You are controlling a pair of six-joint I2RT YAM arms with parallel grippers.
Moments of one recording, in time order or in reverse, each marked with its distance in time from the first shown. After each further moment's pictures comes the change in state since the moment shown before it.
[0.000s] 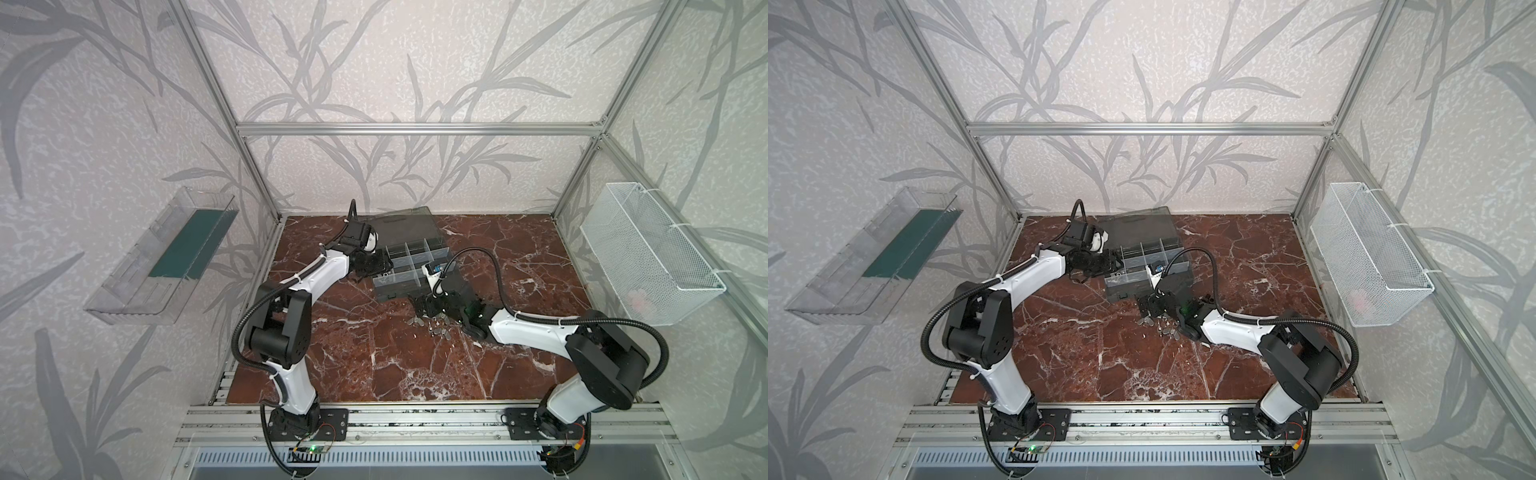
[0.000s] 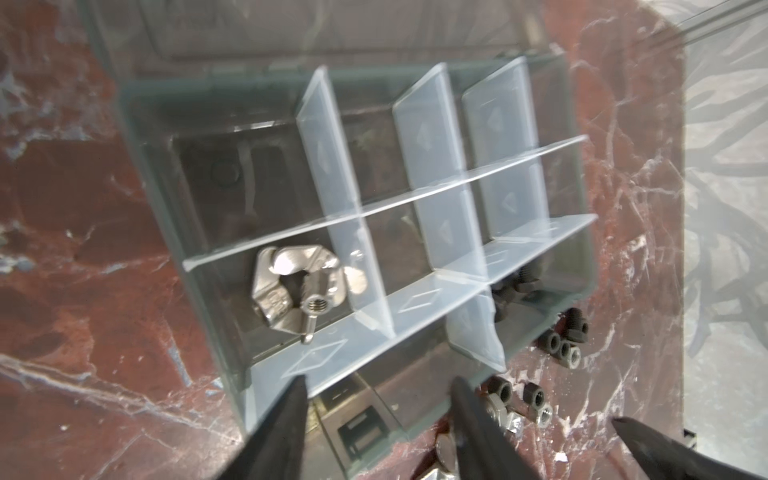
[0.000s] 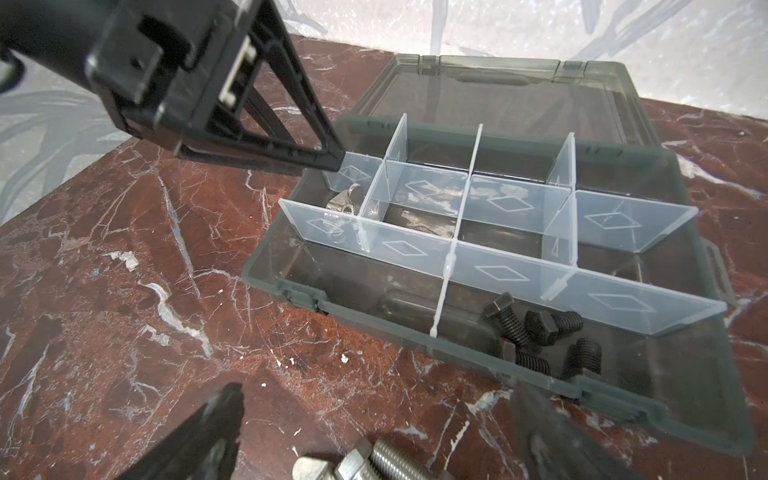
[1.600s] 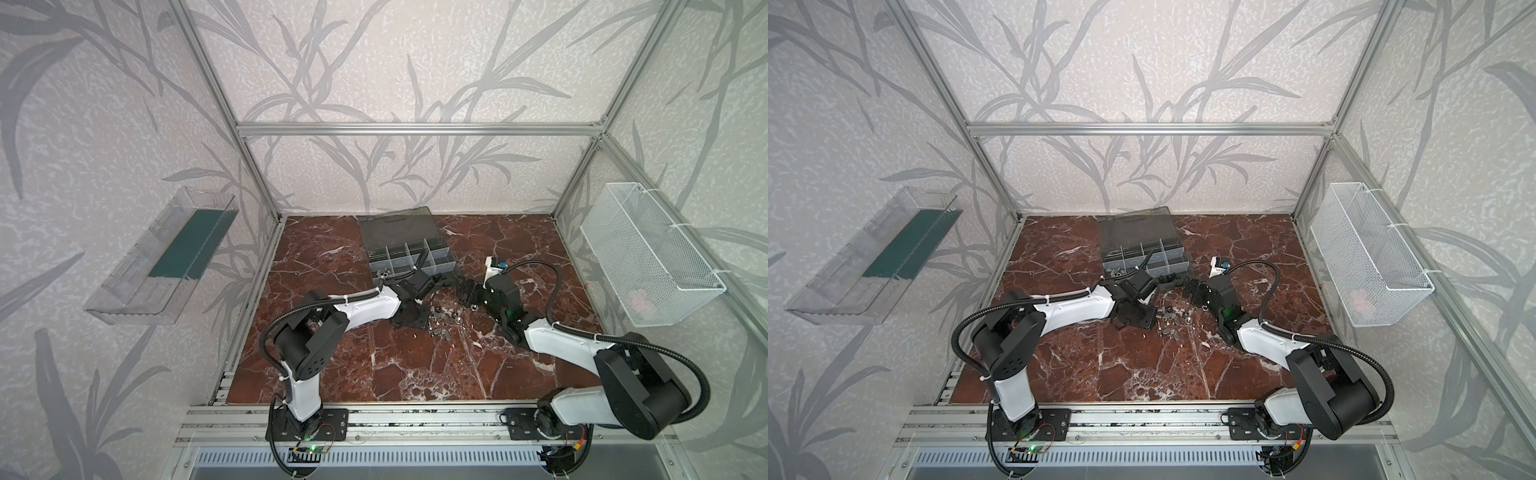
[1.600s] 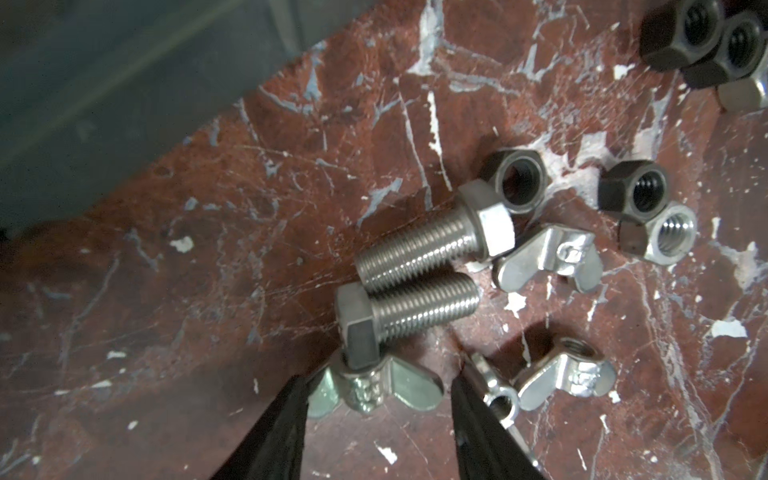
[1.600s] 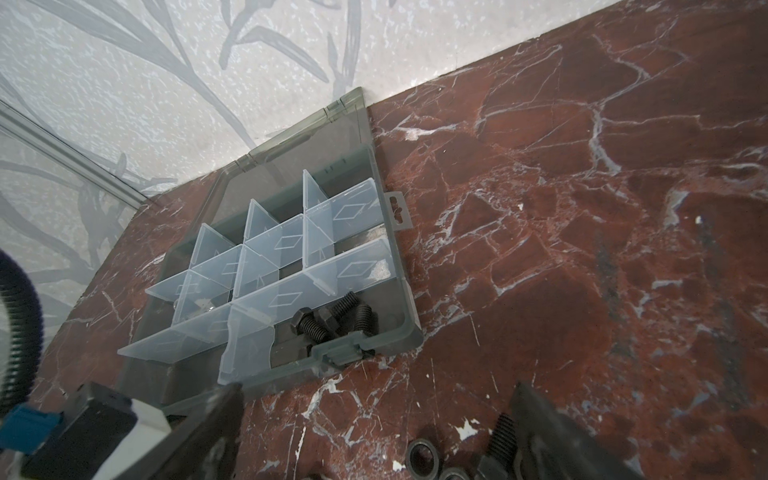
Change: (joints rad) left arm -0.491 0.066 -0.149 -0.065 -0.296 -0.047; right arm -0.317 -0.204 -0.264 0.128 0.047 0.344
